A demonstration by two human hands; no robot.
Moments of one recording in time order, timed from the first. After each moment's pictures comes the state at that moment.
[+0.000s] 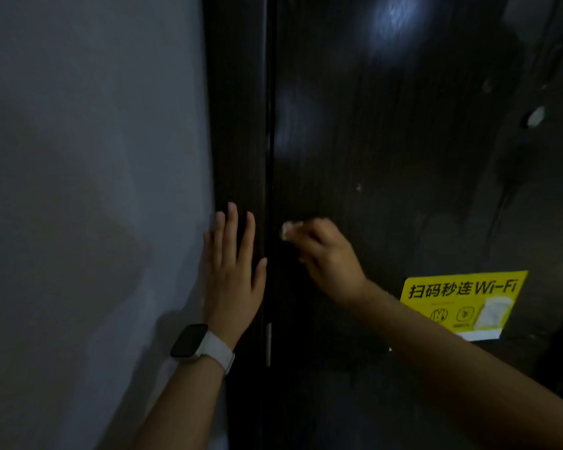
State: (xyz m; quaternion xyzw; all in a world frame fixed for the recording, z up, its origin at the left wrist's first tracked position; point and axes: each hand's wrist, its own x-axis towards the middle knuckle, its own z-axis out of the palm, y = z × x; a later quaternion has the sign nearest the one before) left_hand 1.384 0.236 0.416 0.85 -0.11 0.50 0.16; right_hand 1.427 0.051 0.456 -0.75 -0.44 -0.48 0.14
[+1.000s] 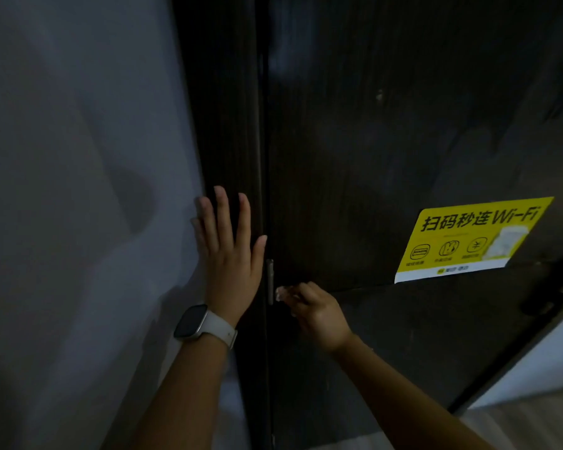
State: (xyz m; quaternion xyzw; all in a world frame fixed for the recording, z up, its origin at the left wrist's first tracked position) left_hand 1.386 0.238 0.343 0.88 -0.06 0.46 0.15; right_hand 1.407 0.060 0.231 -0.84 -0.38 -0.33 0.22
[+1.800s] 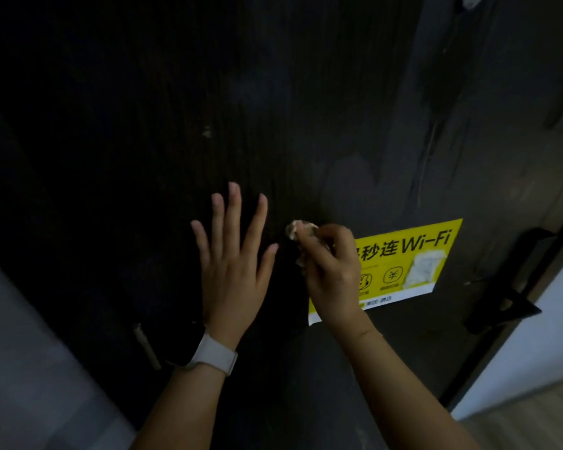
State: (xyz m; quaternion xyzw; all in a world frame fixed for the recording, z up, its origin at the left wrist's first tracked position) left_hand 1.433 0.054 0.391 0.88 -0.10 0.45 0.09; right_hand 1.462 -0.098 0.356 -0.74 -0.24 -0.56 0.30
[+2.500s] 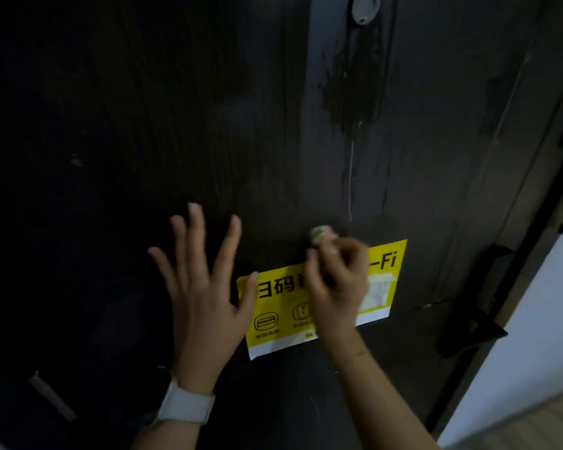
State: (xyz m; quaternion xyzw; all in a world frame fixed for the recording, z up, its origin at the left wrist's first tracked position) left_hand 1.437 -0.029 0.394 0.86 -0.11 0.47 0.14; right_hand 1.484 -0.188 0.353 -0.68 -0.10 -0.59 0.43
